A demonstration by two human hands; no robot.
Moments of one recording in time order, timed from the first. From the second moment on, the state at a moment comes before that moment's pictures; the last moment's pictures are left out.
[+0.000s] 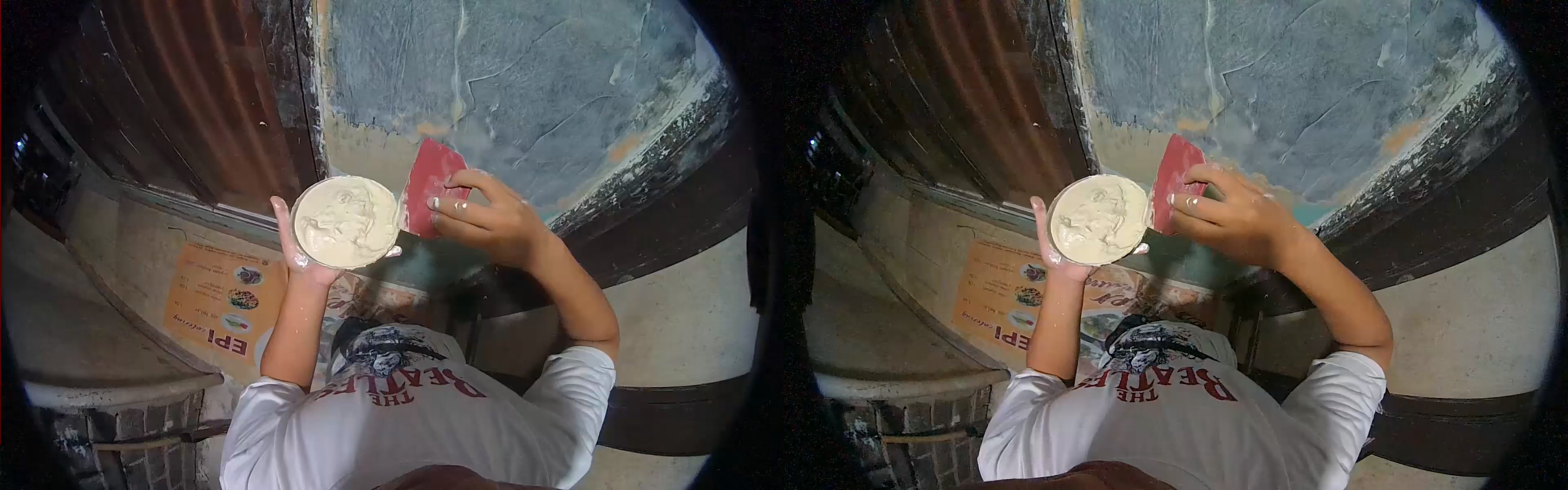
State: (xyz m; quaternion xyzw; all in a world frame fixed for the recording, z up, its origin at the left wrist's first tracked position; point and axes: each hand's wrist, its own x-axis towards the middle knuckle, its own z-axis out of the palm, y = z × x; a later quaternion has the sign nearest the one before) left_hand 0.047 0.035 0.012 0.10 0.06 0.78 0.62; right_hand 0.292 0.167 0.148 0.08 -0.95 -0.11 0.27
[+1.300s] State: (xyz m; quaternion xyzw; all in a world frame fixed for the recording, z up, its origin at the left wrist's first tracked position) left_hand 0.048 0.029 0.005 0.11 0.03 0.76 0.64; right_hand 0.352 0.243 0.070 -0.33 -0.88 -0.13 0.33
